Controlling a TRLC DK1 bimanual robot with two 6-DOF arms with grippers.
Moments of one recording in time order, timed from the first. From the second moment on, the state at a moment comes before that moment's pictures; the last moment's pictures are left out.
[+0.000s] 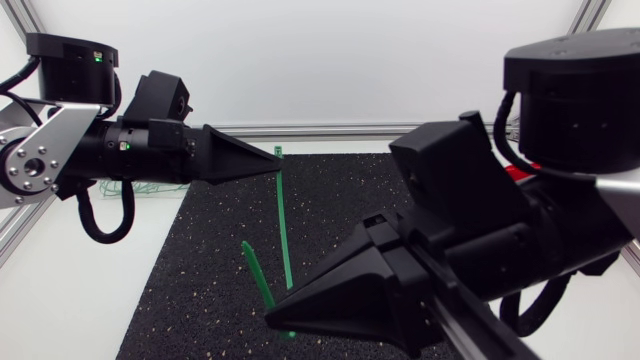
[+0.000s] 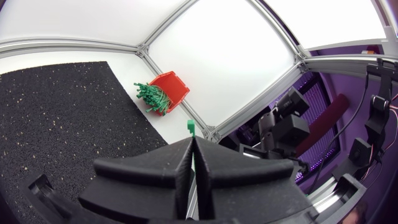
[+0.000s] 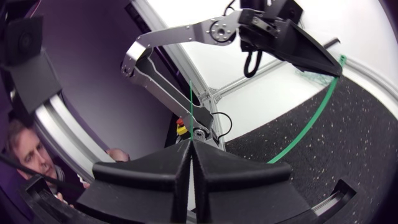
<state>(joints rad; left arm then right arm) -0.31 1.30 0.90 -0.09 1.12 -0.39 0.87 1.05 0.83 -0.20 -0.86 0.30</state>
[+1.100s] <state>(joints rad) -0.49 0.97 0.61 0.35 0.77 -0.49 0.64 1.38 1.32 -0.66 -1.15 1.07</state>
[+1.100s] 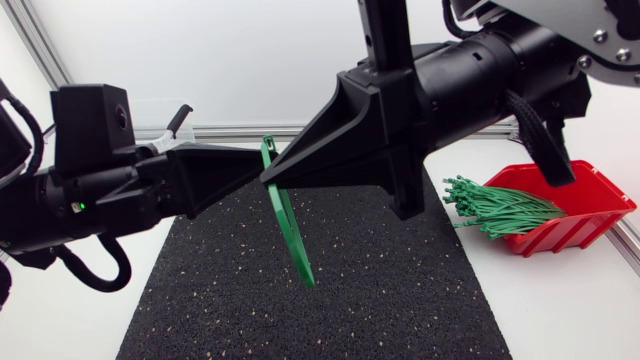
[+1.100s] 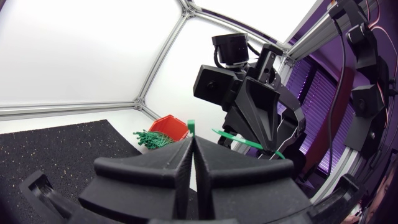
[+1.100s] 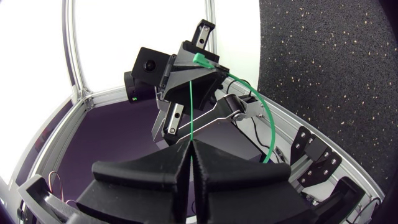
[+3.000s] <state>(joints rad) -0.50 0.92 0.59 0.30 0.73 -0.47 0.63 1.37 1.25 -0.58 -1.15 1.07</state>
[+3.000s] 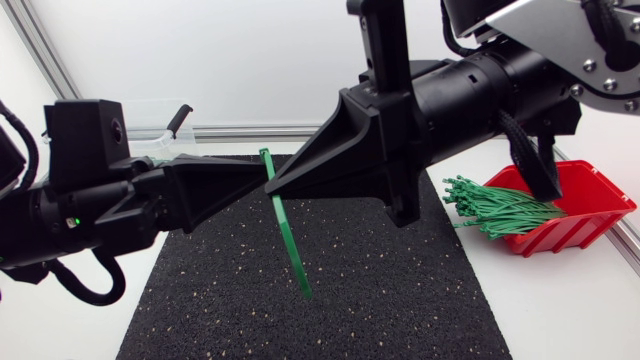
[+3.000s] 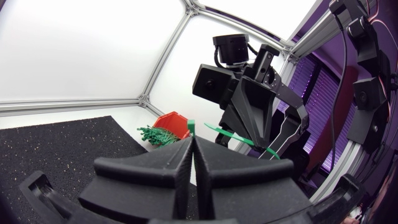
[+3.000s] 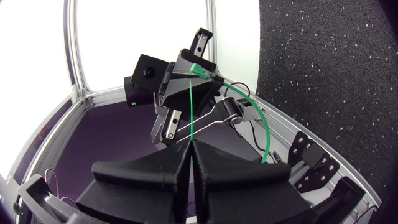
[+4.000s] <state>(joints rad) -0.65 0.83 0.59 0.20 0.58 -0.46 0.60 1.40 1.25 -0.55 -1.17 1.07</state>
